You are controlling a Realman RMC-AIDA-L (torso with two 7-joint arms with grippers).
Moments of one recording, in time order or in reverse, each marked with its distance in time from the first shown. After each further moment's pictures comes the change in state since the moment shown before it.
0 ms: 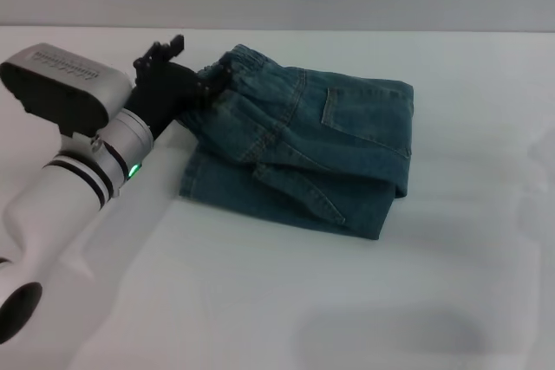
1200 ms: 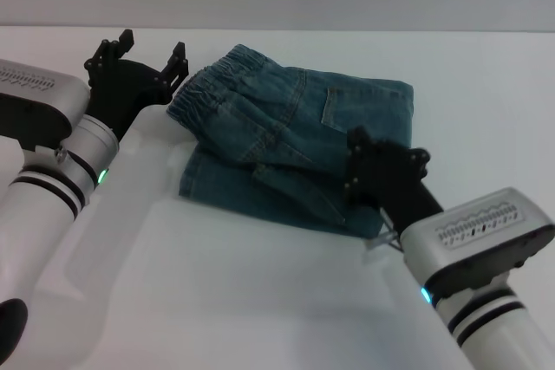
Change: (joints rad) left arm 0.172 -0.001 -0.150 -0.204 -0.005 -0.058 0.184; right arm 0.124 0.005 -0.513 0.018 -0.068 0.120 0.086
